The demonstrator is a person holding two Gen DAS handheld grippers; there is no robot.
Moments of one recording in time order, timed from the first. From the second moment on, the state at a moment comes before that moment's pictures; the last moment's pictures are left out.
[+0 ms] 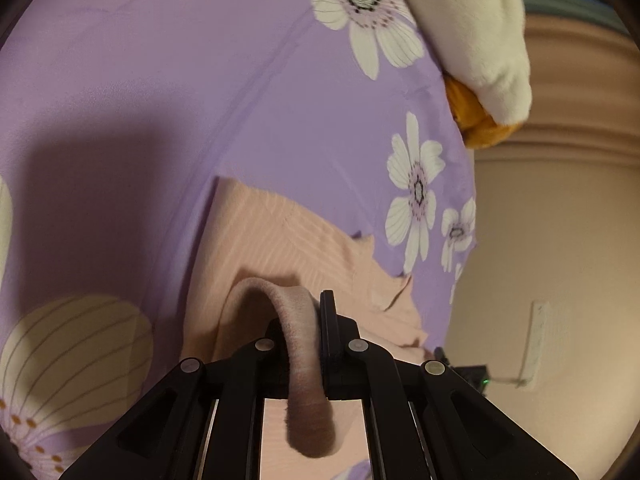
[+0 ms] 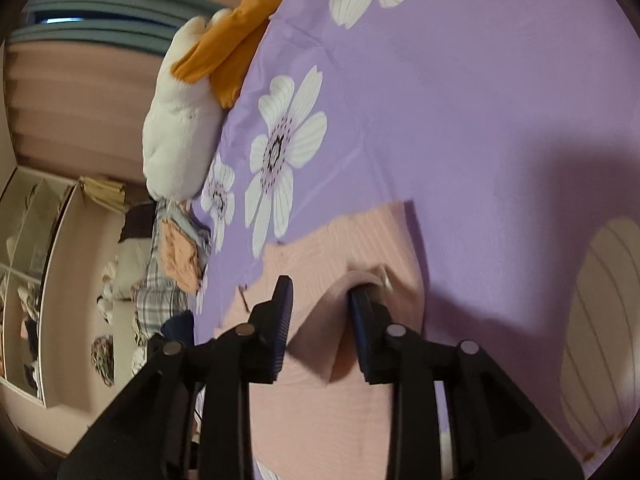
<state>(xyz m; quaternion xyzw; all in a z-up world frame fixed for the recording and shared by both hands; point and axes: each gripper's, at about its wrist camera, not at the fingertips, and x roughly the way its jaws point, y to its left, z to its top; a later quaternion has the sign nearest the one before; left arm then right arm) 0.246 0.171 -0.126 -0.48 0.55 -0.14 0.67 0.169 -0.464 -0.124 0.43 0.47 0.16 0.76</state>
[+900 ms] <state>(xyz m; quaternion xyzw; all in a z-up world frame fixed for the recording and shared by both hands) 0.213 0.149 -0.083 -0.30 0.50 -0.11 0.80 0.166 -0.404 -0.091 0.16 0.48 0.16 0.85</state>
